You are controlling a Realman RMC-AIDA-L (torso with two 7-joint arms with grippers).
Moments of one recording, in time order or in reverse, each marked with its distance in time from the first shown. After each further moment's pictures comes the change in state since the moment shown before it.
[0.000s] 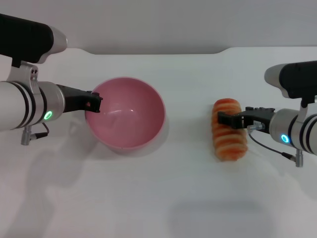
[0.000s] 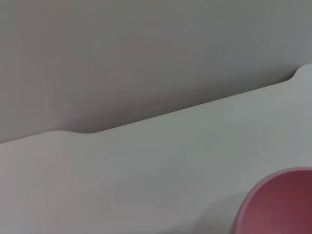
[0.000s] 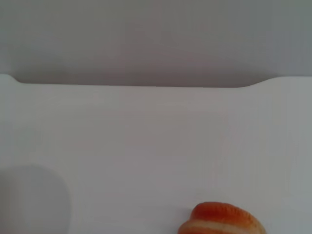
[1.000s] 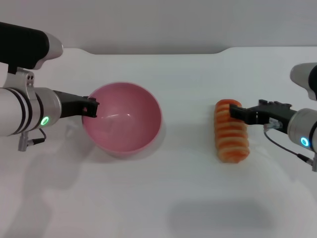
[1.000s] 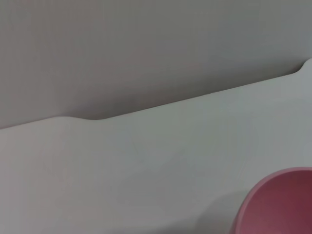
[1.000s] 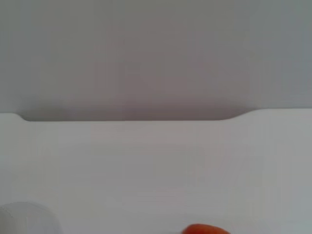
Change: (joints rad) left arm 0.025 -0.002 0.000 0.000 0.000 0.002 -0.004; right arm -0.169 -0.003 0.010 -0.200 0.016 -0.013 -0.059
